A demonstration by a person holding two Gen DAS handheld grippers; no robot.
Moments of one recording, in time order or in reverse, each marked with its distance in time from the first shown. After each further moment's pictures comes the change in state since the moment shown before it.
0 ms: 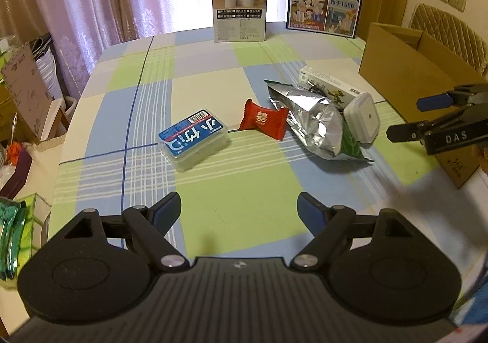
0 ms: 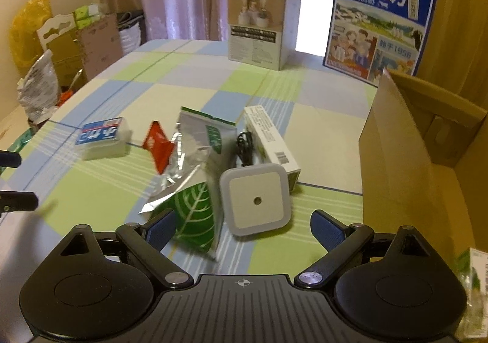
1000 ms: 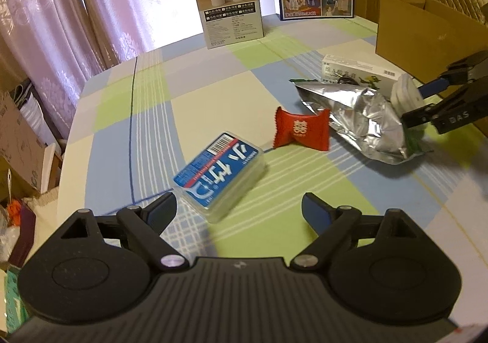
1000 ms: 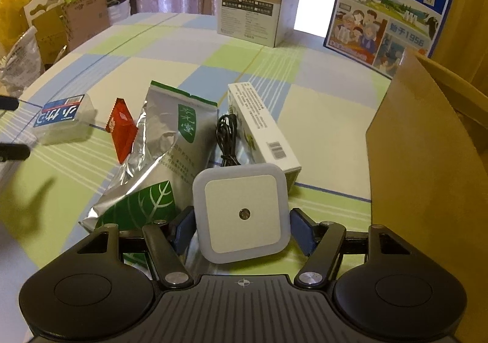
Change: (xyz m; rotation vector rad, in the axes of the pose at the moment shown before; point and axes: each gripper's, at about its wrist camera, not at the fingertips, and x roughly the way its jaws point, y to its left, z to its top) left arm 0.075 0.037 0.025 0.209 -0.032 0.008; right arm 0.055 -0.009 0.005 -0.045 0.077 -0.051
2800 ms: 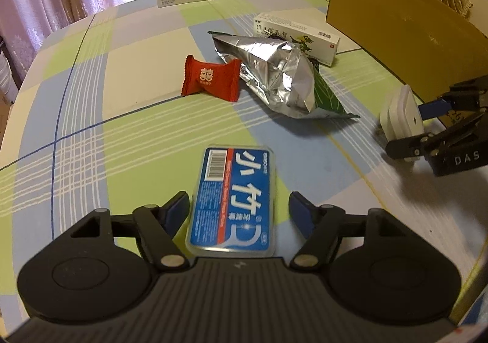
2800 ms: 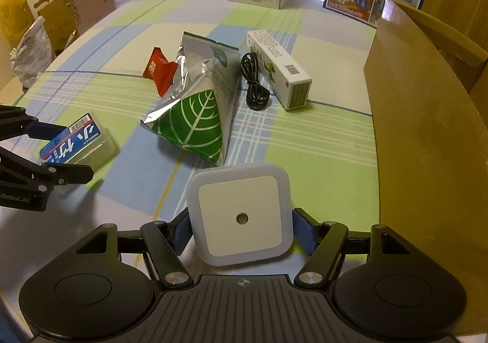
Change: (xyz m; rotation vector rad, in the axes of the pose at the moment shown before) left arm -0.009 -0.075 -0.022 -0.091 0.127 -0.140; right arm -0.048 0.021 -0.057 0.062 0.097 0.043
